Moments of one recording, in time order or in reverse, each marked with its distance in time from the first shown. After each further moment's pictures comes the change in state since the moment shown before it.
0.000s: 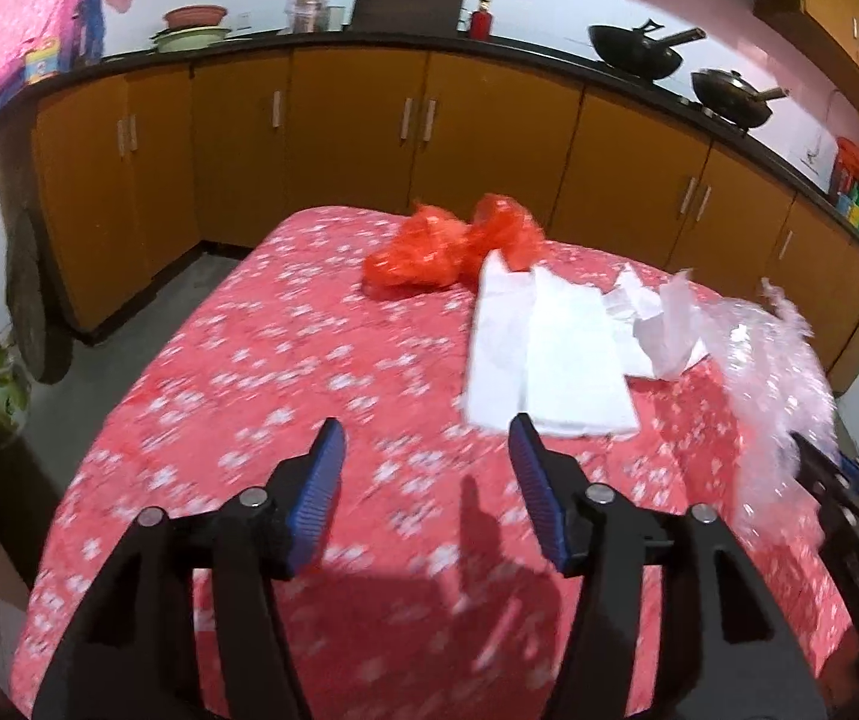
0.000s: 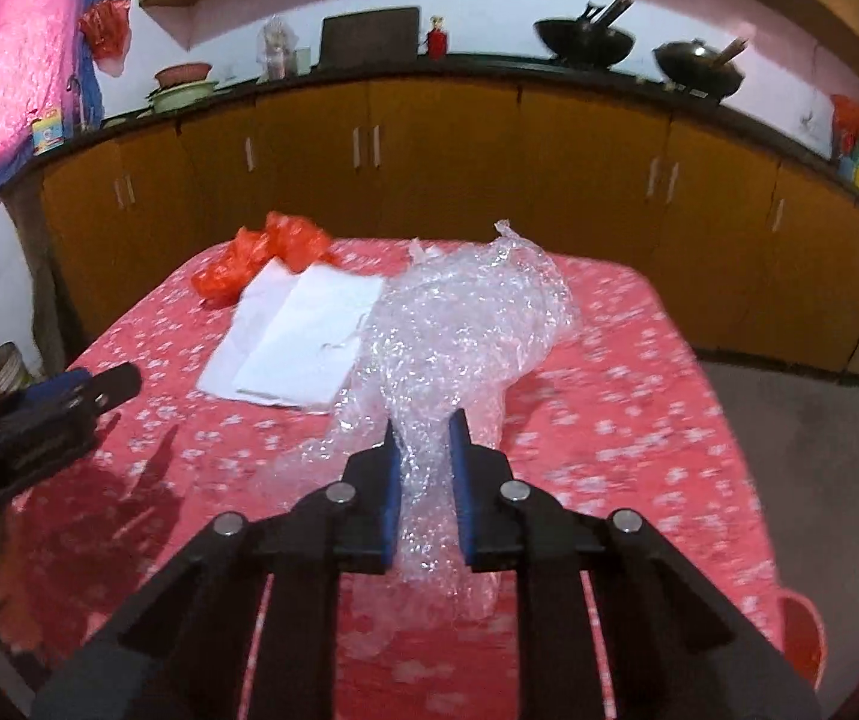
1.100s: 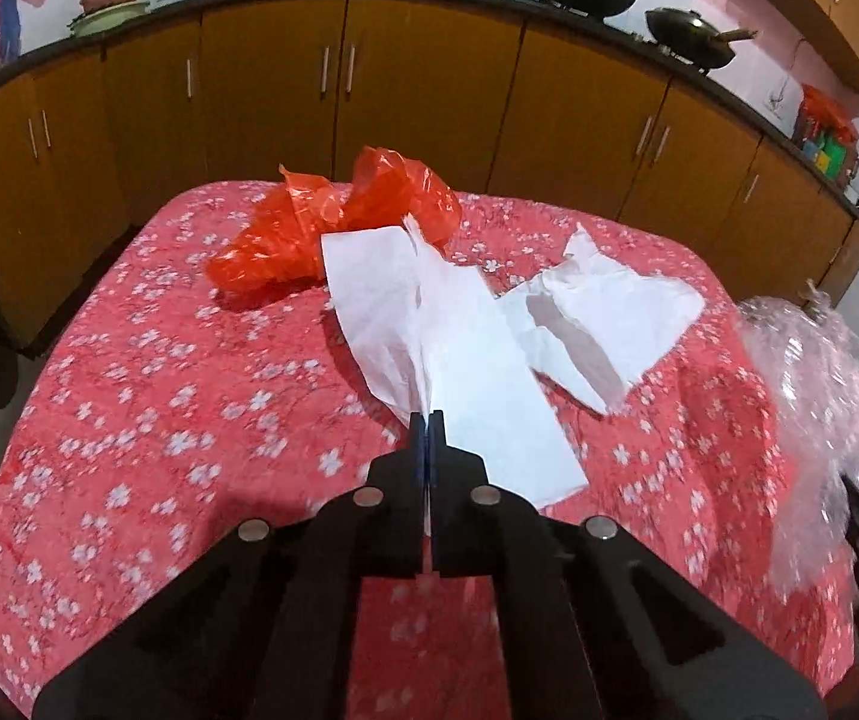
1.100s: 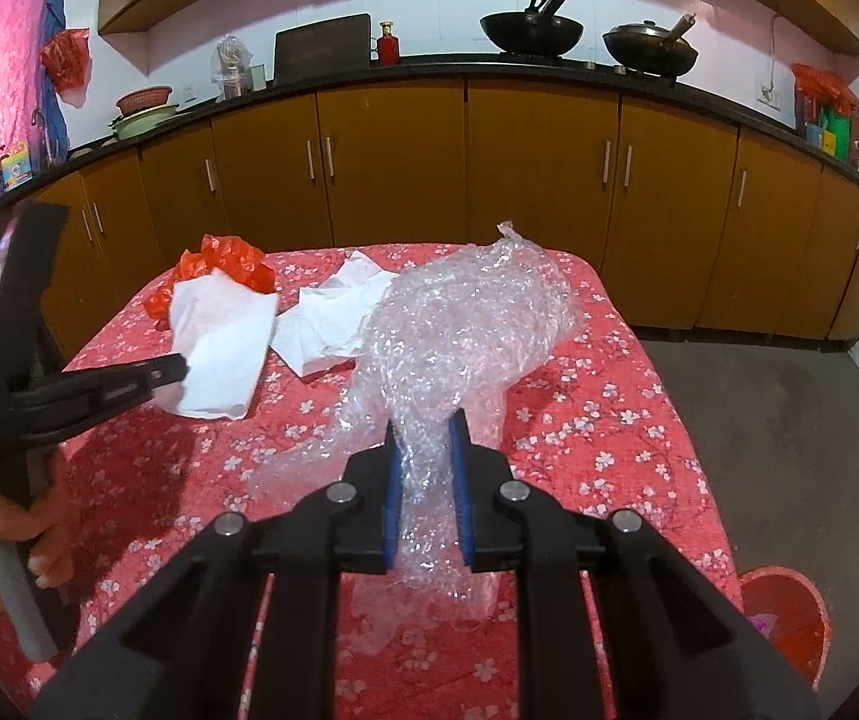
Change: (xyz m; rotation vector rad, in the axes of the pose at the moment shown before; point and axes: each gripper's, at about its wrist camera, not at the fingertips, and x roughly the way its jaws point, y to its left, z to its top) left arm 0.046 -0.029 0.016 0.084 0.126 -0.113; right arm -0.001 -0.040 -0.003 0.086 -0.002 -0.032
